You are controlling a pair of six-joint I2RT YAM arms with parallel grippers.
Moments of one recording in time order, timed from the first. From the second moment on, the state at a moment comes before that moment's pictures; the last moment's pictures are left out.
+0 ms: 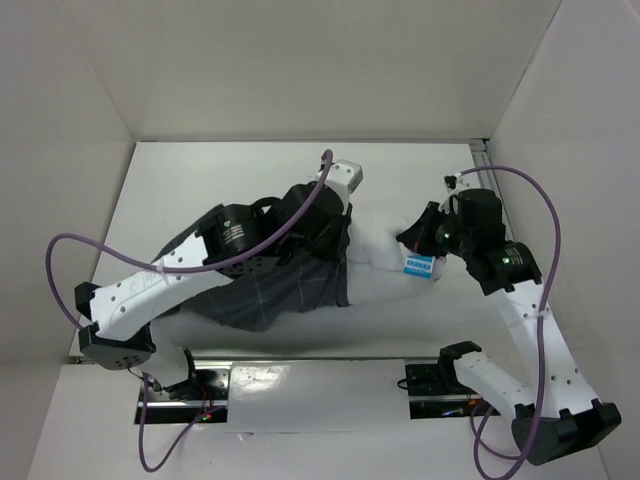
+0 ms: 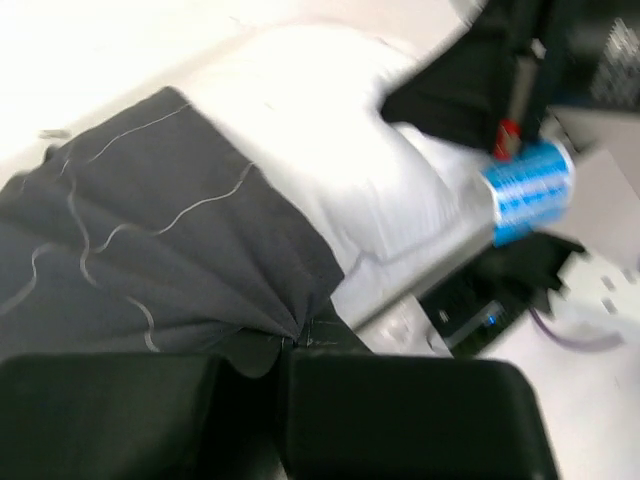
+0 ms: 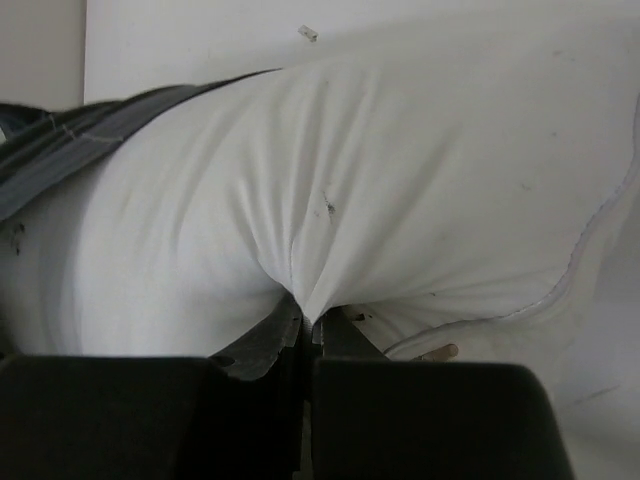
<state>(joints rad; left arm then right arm) -1.15 1.55 1.94 -1.00 -0.37 -0.53 0.24 0.91 1.06 -0.74 -0.29 0.55</state>
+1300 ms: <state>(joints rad) -0.67 1.86 2.16 -0.86 -0.14 -0.37 -0.09 1.10 1.39 -0.73 -0.11 0.48</state>
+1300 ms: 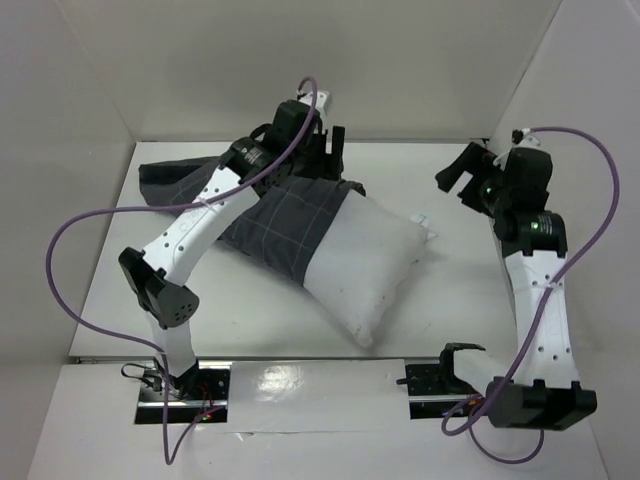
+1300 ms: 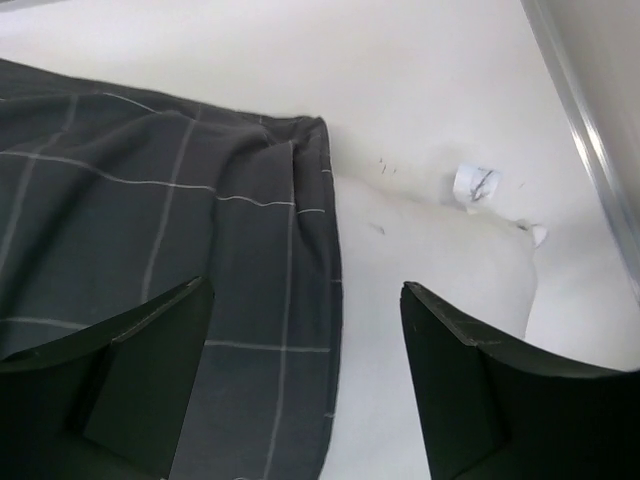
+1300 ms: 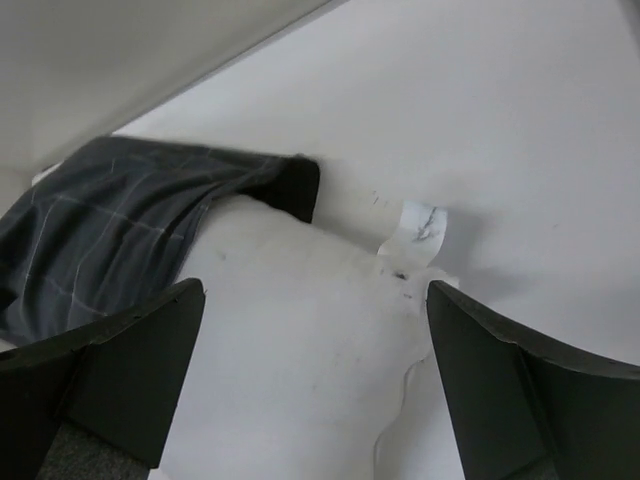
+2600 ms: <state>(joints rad) -0.99 1.92 2.14 -1.07 -0.20 -0.40 0.33 0.97 0.64 -0.37 -0.38 0.83</state>
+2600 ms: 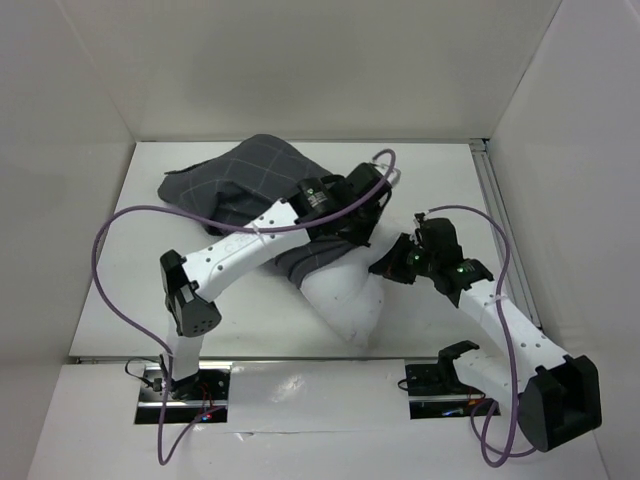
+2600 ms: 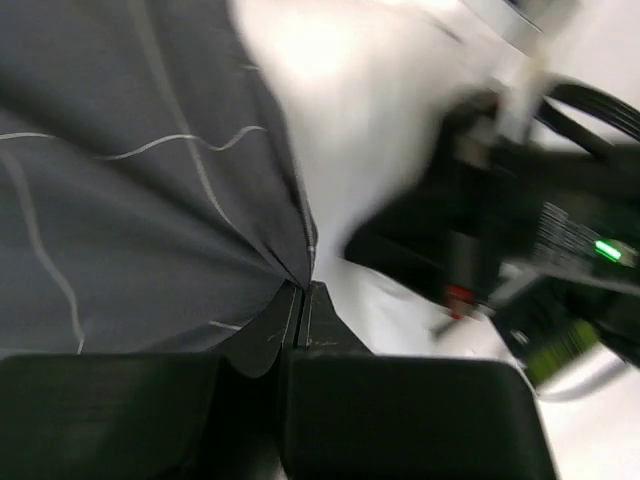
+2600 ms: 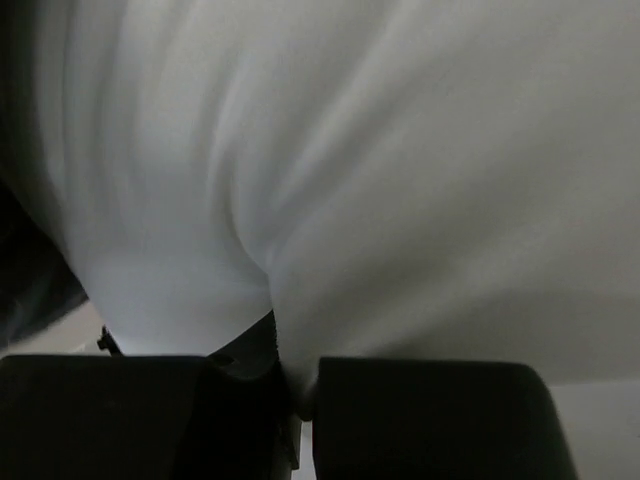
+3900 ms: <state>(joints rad) -0.98 1.43 1.13 -0.61 -0.39 -0.60 0.05 0.88 0.70 -0.37 -0.42 0.78</state>
